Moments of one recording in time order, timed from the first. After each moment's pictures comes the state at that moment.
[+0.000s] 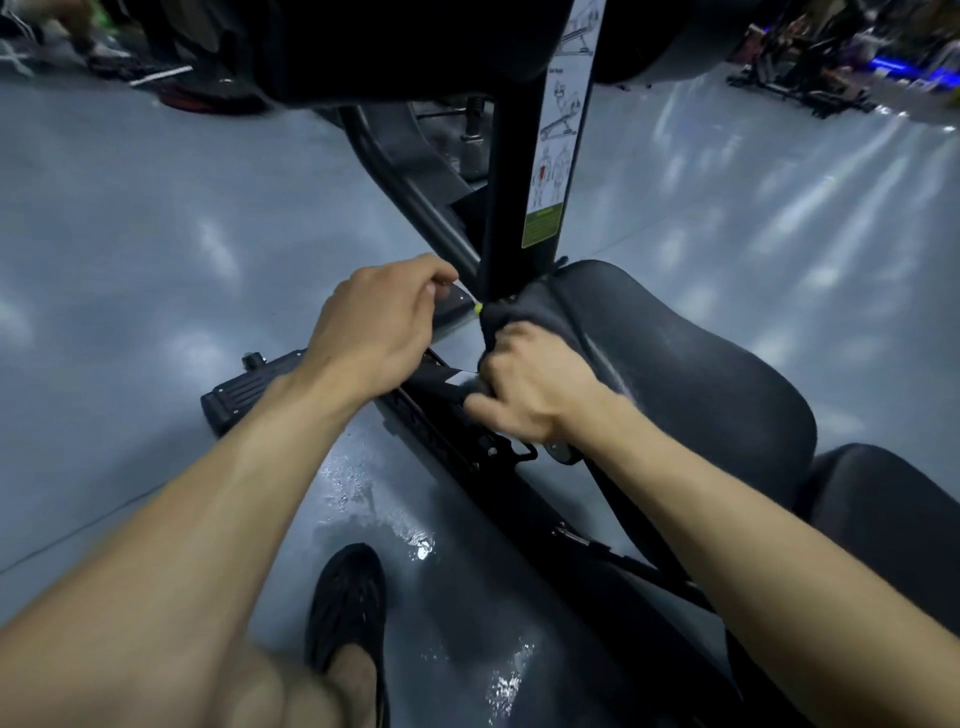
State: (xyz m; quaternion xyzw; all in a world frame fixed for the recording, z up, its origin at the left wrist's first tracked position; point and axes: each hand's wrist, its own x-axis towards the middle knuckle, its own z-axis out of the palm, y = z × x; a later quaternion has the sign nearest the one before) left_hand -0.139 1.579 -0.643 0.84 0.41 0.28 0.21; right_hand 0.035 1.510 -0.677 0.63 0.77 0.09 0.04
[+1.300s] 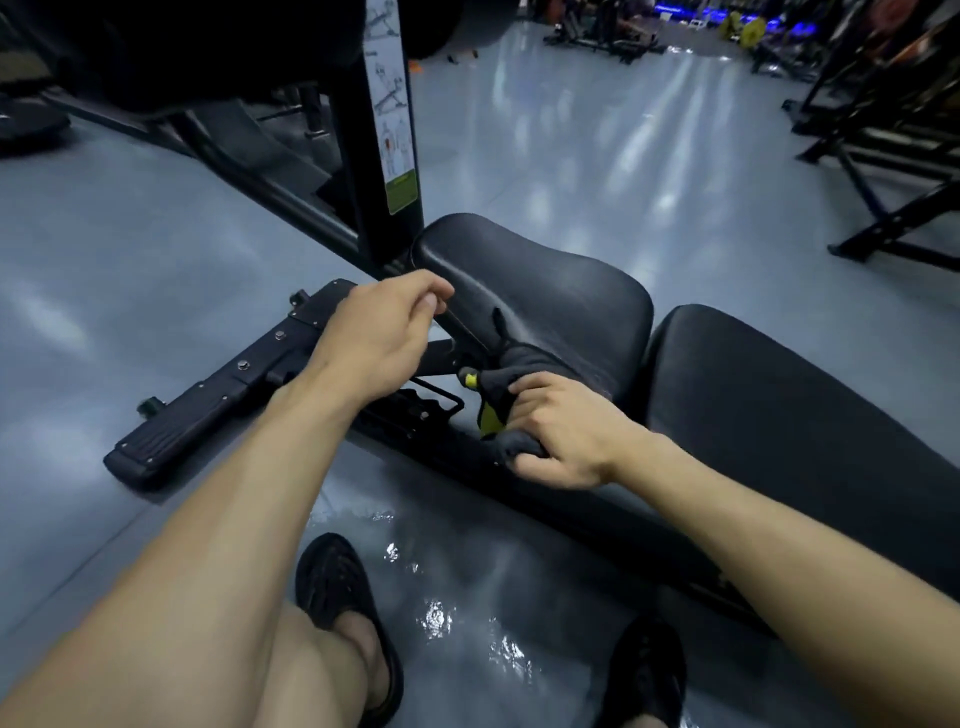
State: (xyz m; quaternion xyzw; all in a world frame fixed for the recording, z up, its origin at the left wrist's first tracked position) left_hand -0.120 1.509 -0.647 0.90 0.25 0.23 0.29; right_hand 0.036 1.323 -0.699 0.64 0.77 0.03 -0.01
